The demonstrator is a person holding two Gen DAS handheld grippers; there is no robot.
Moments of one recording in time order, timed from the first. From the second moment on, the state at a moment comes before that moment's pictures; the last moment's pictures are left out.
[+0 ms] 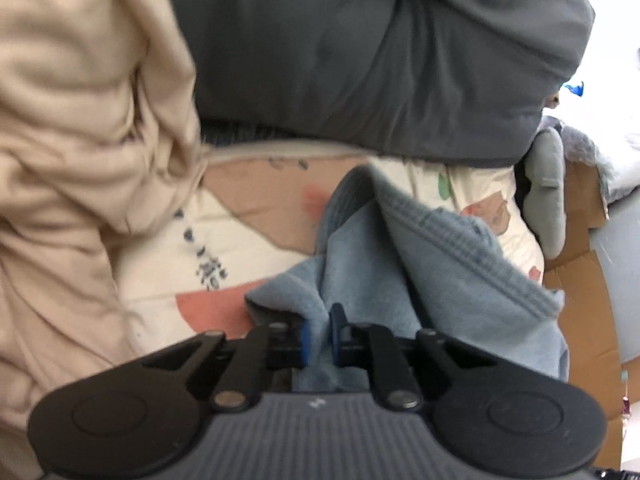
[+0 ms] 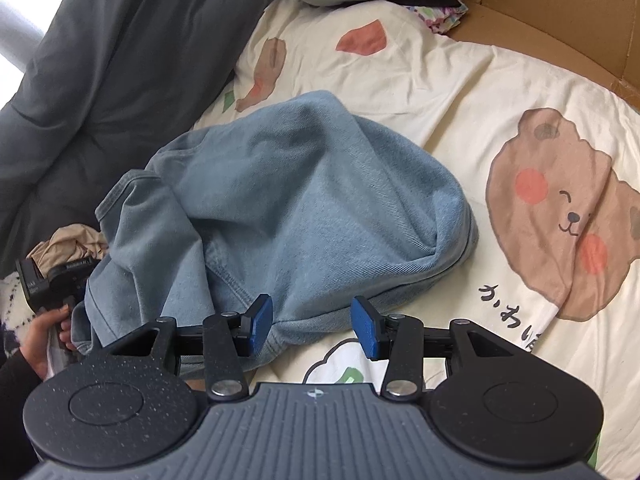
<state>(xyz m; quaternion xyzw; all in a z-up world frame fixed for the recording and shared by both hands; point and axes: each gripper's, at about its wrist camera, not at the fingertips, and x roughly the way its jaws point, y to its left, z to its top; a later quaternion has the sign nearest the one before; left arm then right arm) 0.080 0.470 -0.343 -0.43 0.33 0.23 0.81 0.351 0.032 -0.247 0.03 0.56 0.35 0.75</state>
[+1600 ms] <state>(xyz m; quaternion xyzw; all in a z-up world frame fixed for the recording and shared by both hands) 0.042 0.232 -0.109 -0.41 0.33 0.14 0.84 0.200 0.007 -0.179 0.10 0.50 0.56 0.65</state>
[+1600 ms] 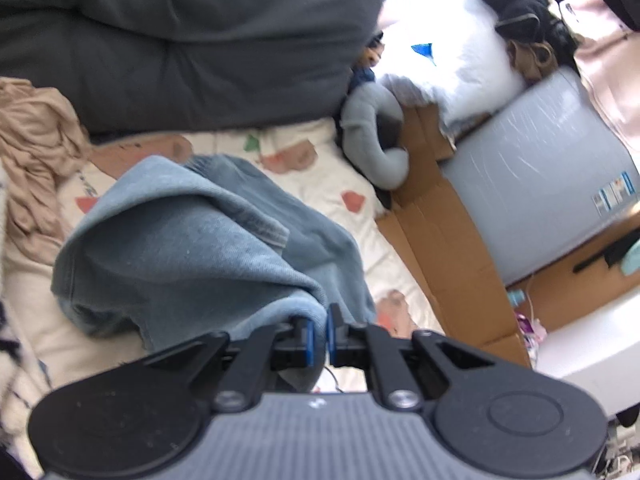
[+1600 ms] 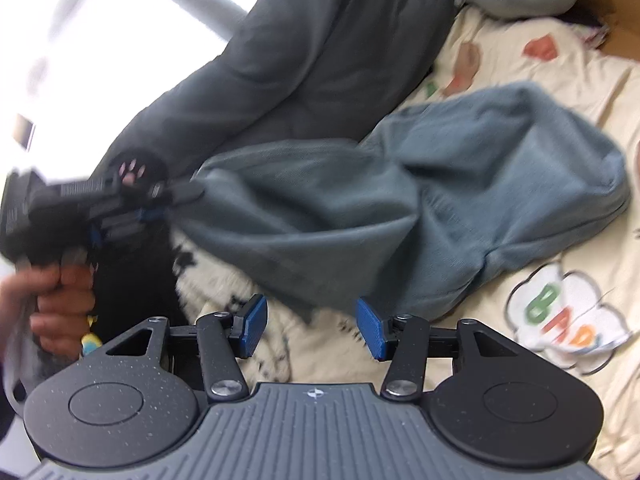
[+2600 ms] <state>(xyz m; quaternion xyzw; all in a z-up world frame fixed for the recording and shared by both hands) 0.102 0.187 -0.152 -0.44 0.38 0.10 0.81 0.163 0.043 -0.295 0.04 0.48 0.53 0.70</state>
